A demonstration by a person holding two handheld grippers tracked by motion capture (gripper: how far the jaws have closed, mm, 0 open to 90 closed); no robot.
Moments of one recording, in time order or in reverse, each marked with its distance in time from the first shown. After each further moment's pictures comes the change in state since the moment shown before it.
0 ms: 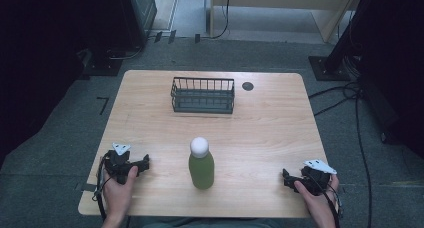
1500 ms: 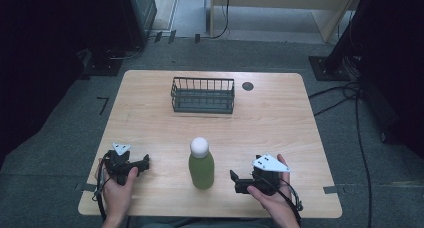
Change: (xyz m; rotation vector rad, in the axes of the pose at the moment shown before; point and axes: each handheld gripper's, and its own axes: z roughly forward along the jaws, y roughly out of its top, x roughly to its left) left arm 0.000 0.000 0.000 -0.001 0.001 0.000; right arm 0.150 0.045 -0.037 -0.135 0.347 -0.202
